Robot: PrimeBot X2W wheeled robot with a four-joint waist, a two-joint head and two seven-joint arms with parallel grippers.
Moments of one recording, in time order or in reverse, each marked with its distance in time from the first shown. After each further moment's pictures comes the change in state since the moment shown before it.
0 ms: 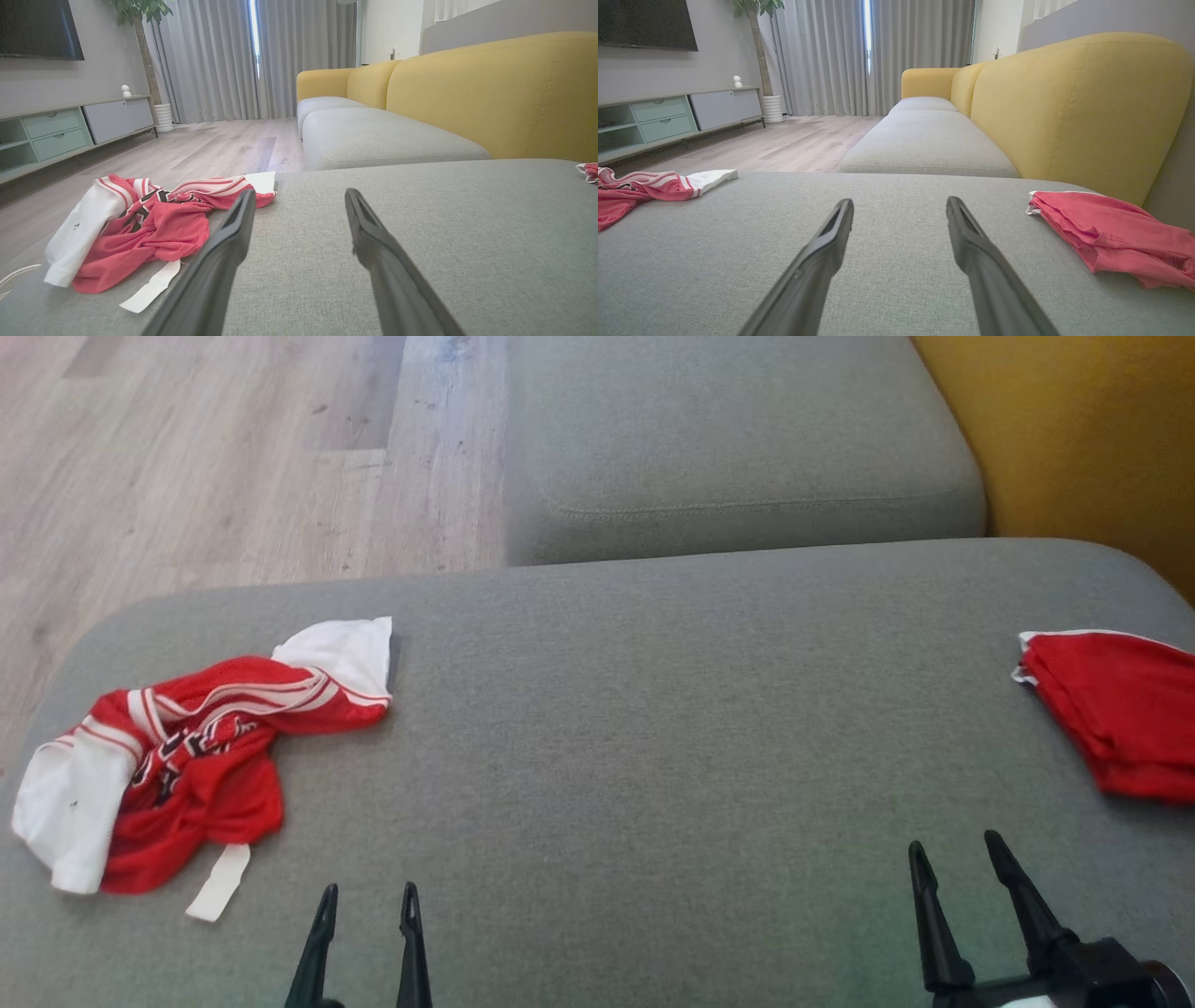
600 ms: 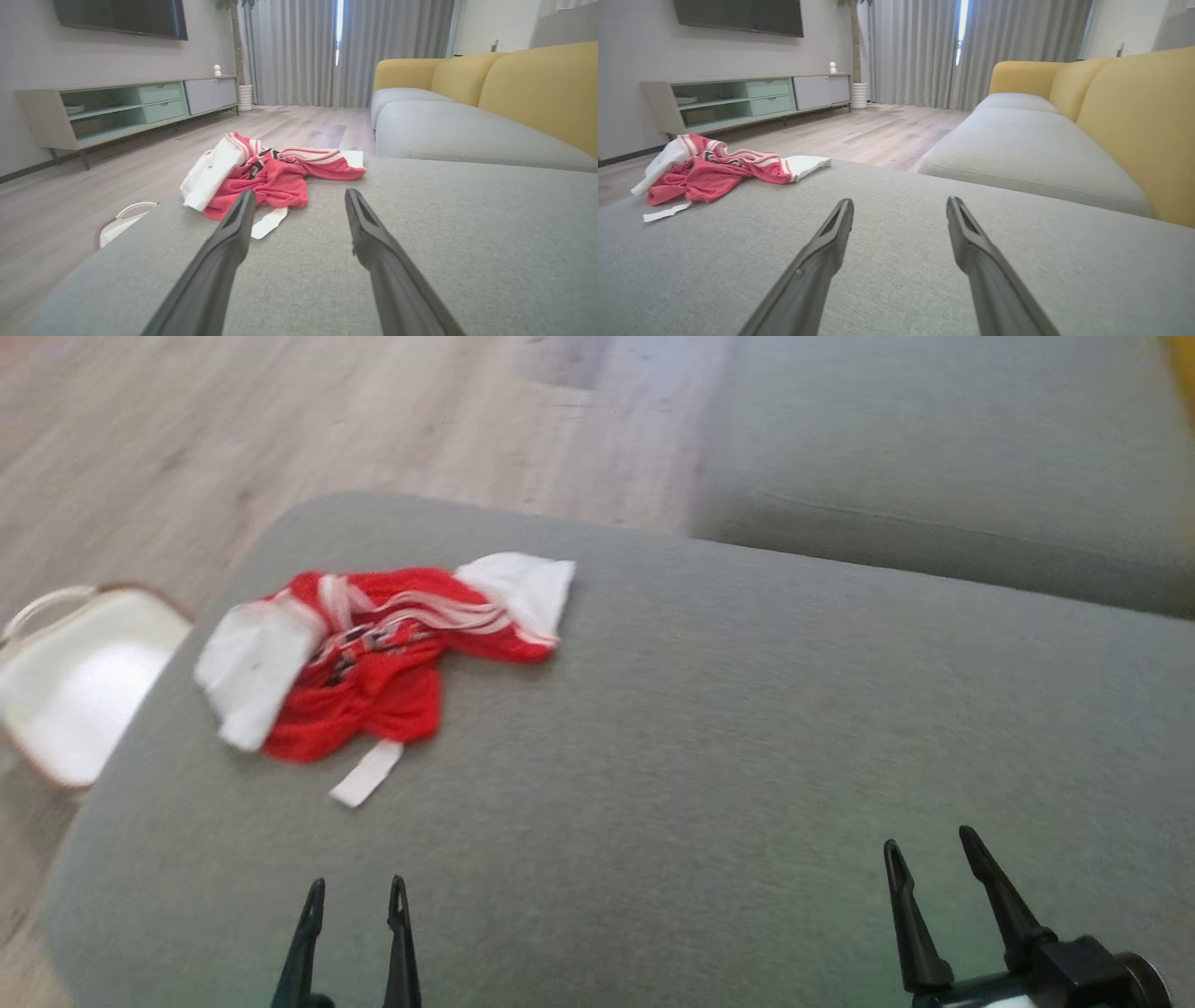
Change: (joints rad) left arm -0.004 0.000 0.018 0.000 -0.002 -0.001 0.000; right arm -0.001 0.001 0.040 -0.017 0.000 0.000 0.000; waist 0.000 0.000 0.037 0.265
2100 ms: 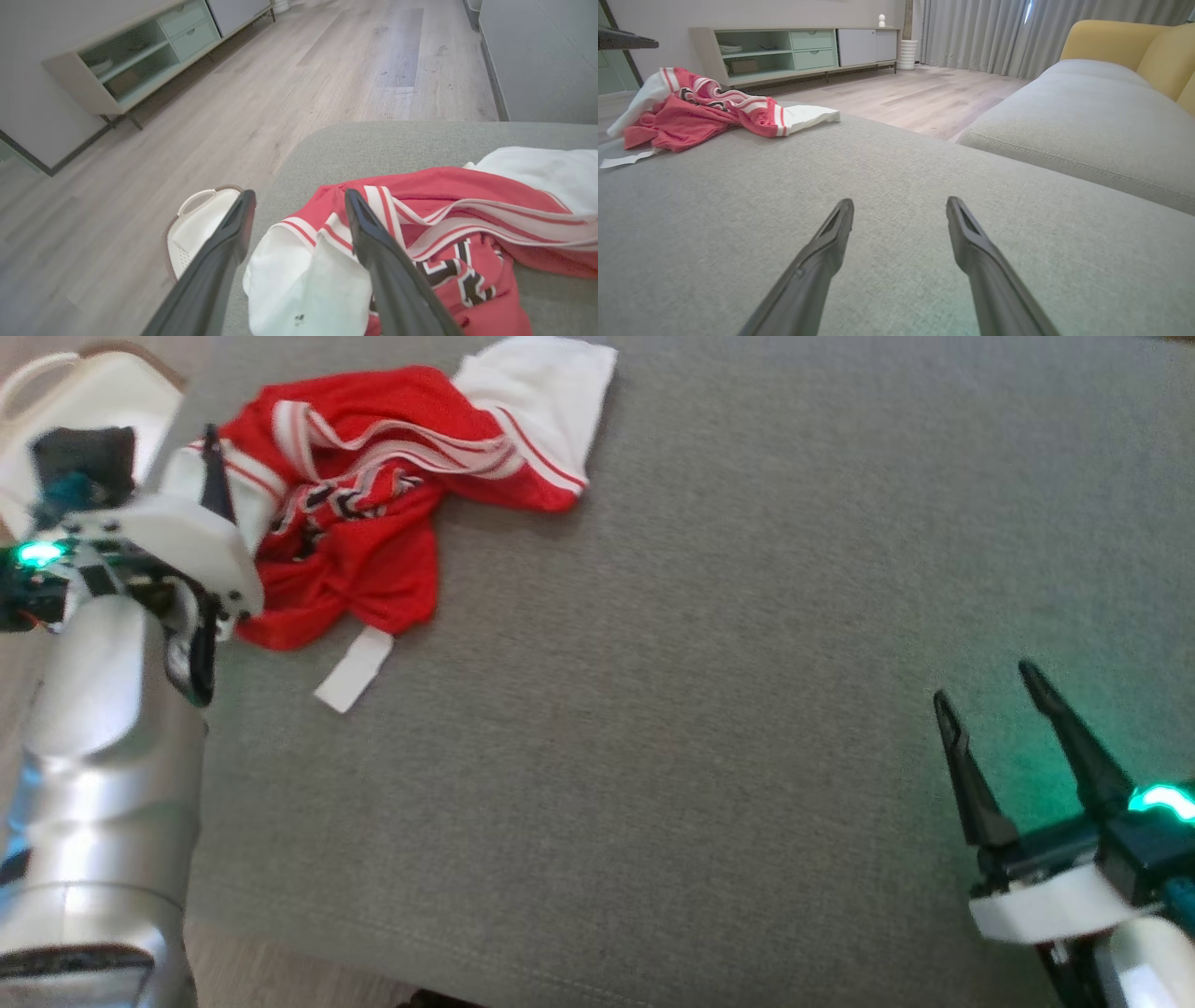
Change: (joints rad) left arm -1.105 0.145 0.157 0.775 -0.059 -0.175 0.352; right arm -0.215 -0.217 0.037 -0.067 0.000 0.000 0.000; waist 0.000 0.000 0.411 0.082
